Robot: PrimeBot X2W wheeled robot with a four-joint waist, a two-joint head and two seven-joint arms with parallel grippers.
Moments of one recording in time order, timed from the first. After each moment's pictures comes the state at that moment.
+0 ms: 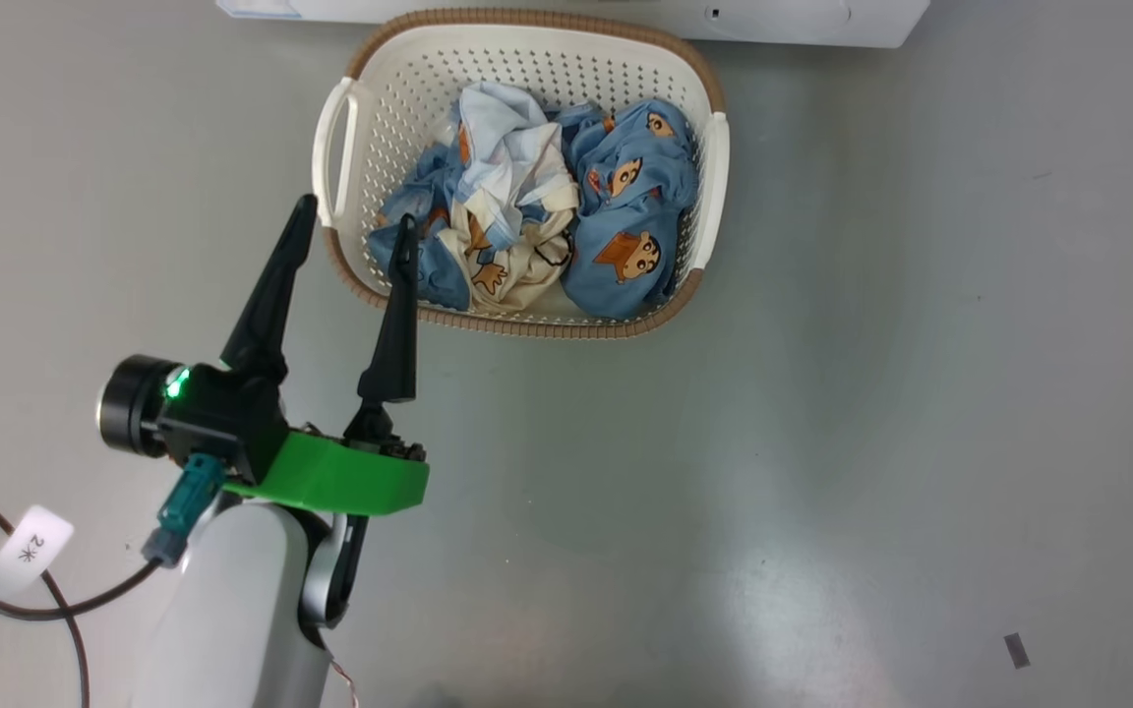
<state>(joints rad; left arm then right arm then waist) -0.47 0.03 -0.28 0.12 -0.17 -0.02 -0.25 -1.66 -0.24 -0.05 1.17 1.43 0.13 0.72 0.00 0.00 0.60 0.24</state>
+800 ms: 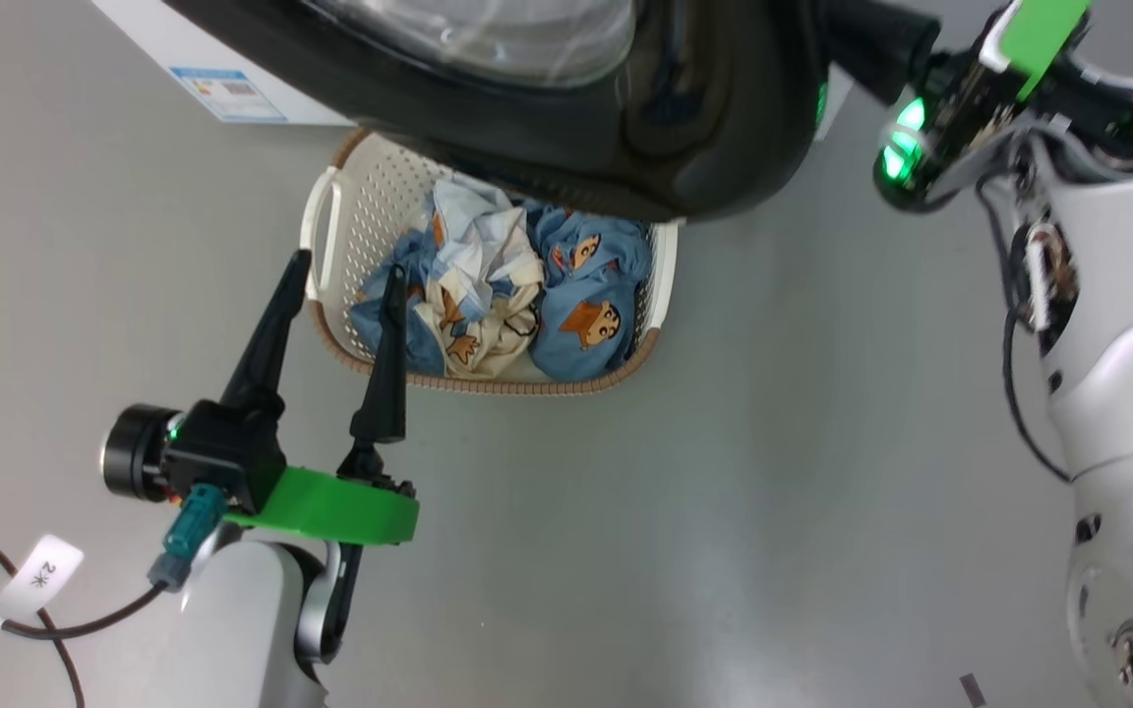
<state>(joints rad) -0.42 0.03 -0.26 0.15 -0.17 -0.02 -0.25 -1.22 -0.12 -0.06 0.86 1.52 0.13 0.94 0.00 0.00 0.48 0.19</state>
